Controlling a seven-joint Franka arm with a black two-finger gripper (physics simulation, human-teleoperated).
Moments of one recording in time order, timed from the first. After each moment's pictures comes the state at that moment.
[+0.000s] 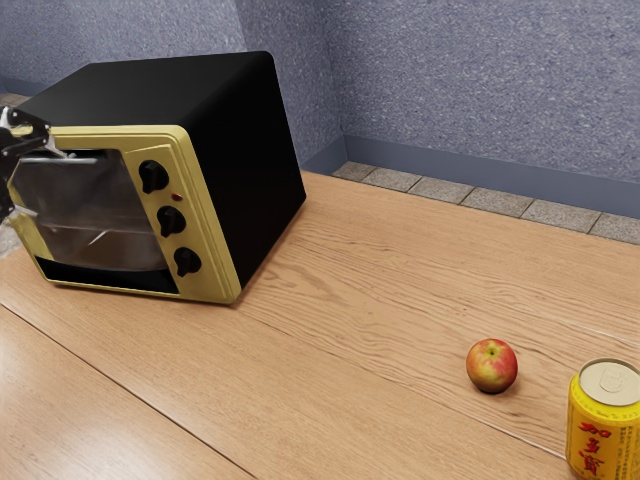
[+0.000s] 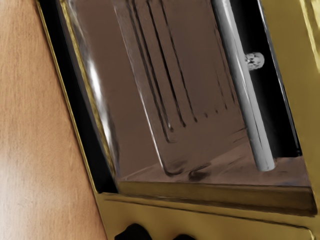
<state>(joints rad) 0.67 -0.30 0.01 -1.91 -0.33 2.24 -0.84</state>
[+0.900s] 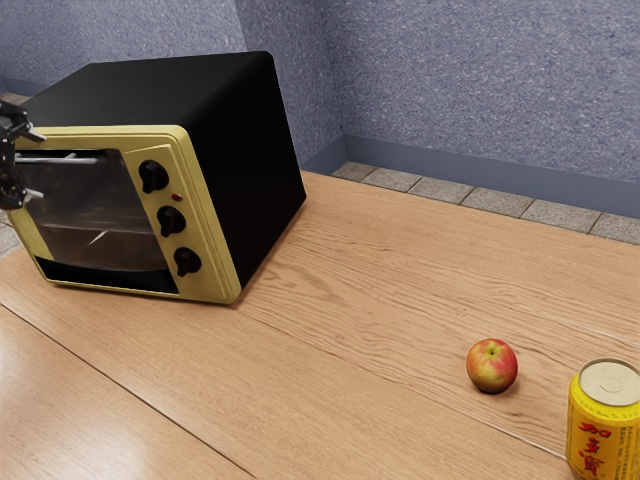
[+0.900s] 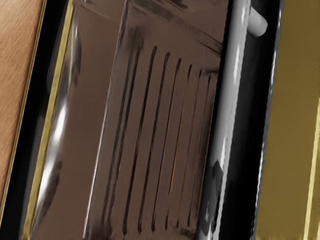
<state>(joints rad) 0.82 -0.16 -0.09 -1.87 -0.32 2.45 -1.19</state>
